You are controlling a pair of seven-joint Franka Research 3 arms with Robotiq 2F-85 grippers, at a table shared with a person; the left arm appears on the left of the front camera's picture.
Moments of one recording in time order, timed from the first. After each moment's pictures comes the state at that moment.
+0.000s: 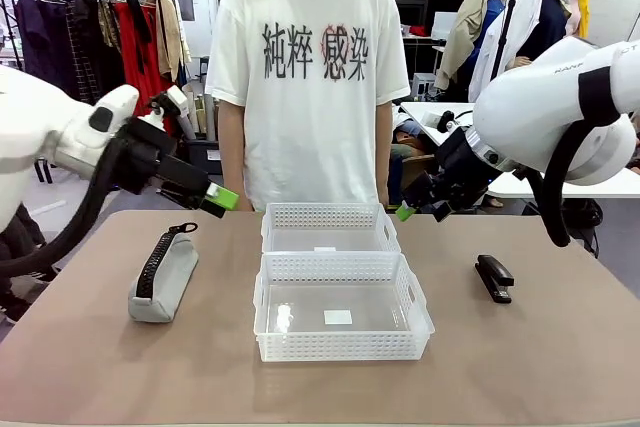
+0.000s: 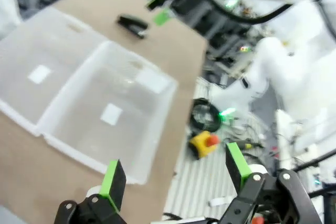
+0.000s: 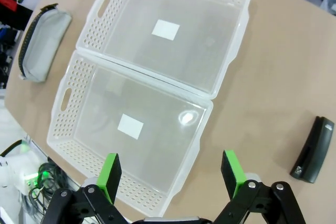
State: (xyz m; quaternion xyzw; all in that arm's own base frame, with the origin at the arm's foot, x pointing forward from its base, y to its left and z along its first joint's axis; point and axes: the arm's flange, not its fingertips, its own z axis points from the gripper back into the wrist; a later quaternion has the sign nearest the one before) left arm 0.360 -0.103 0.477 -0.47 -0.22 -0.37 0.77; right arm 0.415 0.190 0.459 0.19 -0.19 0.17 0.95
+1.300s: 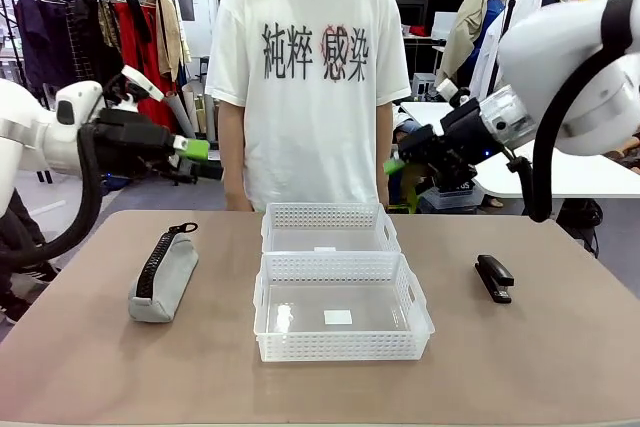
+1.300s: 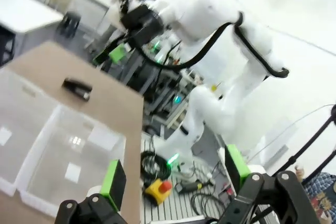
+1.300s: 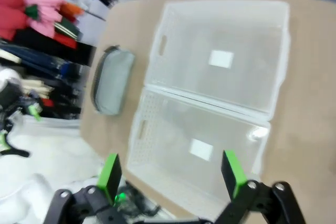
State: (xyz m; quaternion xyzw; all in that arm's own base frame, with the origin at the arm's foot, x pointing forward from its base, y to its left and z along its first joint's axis) left arm 0.397 -0.069 0.477 -0.64 -0.25 -0.34 0.64; right arm 0.431 0.183 0.499 0.38 -0.19 0.08 0.90
